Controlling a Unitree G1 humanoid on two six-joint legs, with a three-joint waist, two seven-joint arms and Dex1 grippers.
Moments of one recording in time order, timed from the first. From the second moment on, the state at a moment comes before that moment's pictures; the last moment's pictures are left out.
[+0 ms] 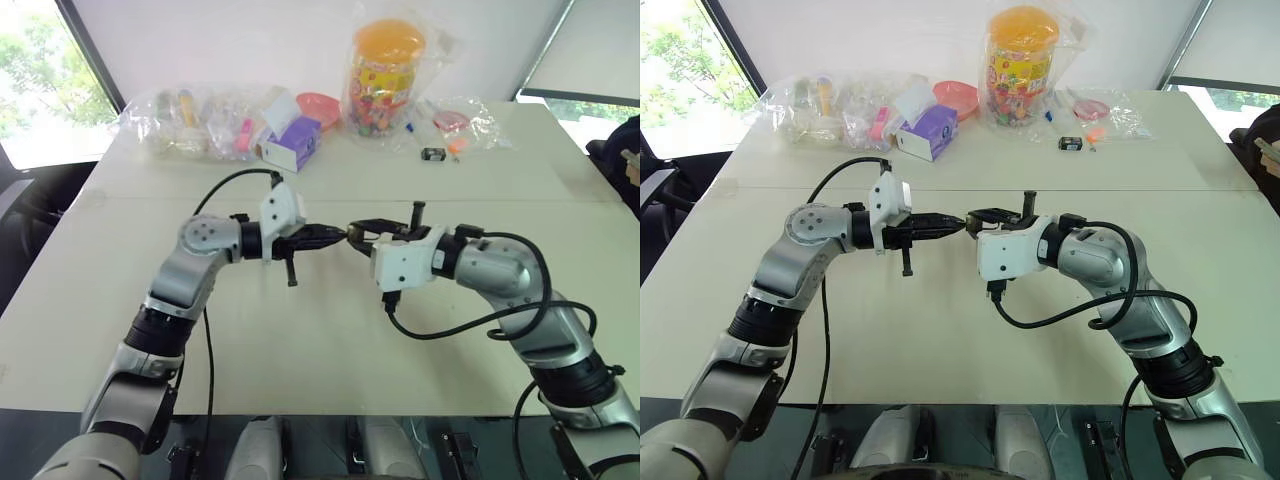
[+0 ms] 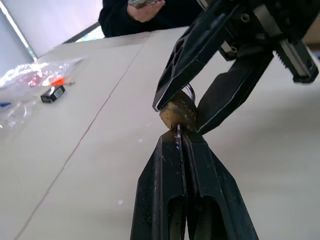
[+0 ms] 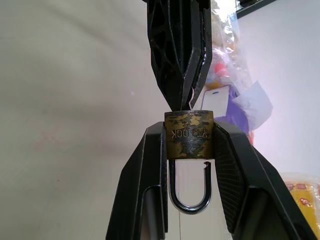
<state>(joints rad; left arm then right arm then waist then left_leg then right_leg) -0.63 0.44 -0.21 0.02 -0.25 0.16 -1.07 -0.44 -0.67 0.21 -0.41 -0.31 0.04 0.87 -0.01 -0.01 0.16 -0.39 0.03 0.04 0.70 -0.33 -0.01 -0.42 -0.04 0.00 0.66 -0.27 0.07</state>
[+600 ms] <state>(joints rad) -0.64 0.42 -0.01 0.01 -0.69 0.92 -1.00 -0.43 -0.68 0.25 -0.41 -0.33 -0.03 0.87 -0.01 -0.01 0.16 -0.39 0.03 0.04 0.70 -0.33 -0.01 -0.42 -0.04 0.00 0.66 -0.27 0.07</state>
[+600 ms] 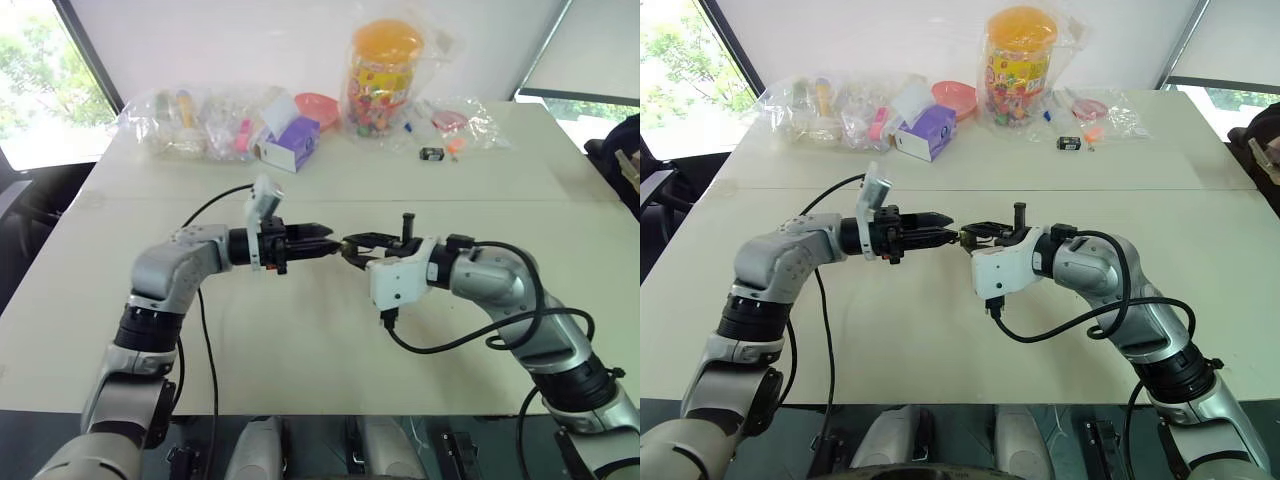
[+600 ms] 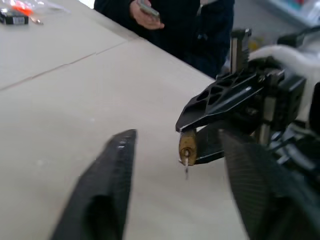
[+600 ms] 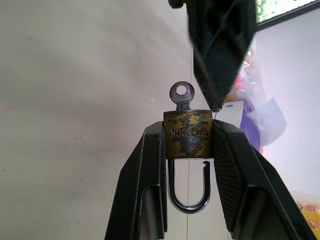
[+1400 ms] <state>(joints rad) -0.63 0.35 -0.05 0.06 -0.69 0.91 -0.93 -0.43 -0.68 0.25 -0.41 -0.33 -0.03 0.87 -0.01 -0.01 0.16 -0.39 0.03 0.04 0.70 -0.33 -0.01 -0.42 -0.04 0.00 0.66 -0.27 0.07</state>
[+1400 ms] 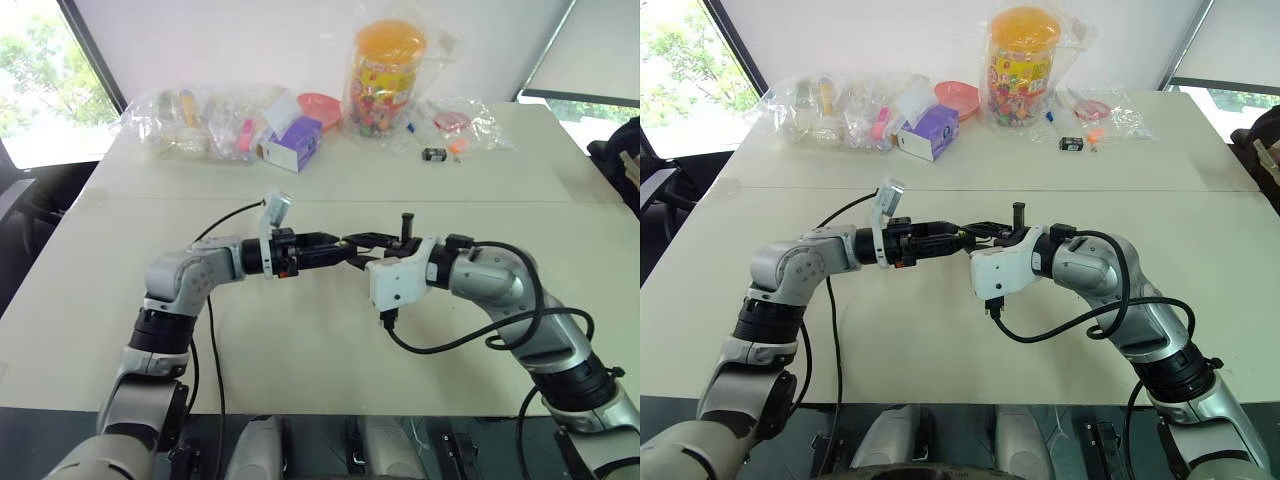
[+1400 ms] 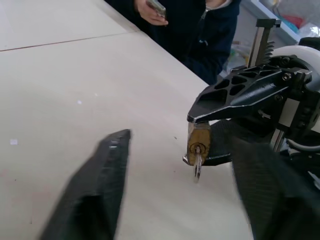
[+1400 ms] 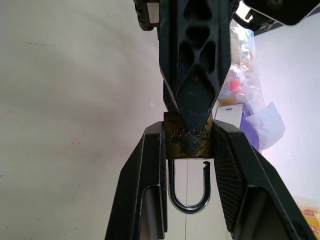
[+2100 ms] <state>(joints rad) -0.63 0.34 -0.06 0.06 -0.68 0.91 -0.94 -0.44 -0.68 0.25 -0.41 -0.30 0.02 0.90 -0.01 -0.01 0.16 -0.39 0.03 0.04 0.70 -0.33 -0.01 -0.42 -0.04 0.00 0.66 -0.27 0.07</state>
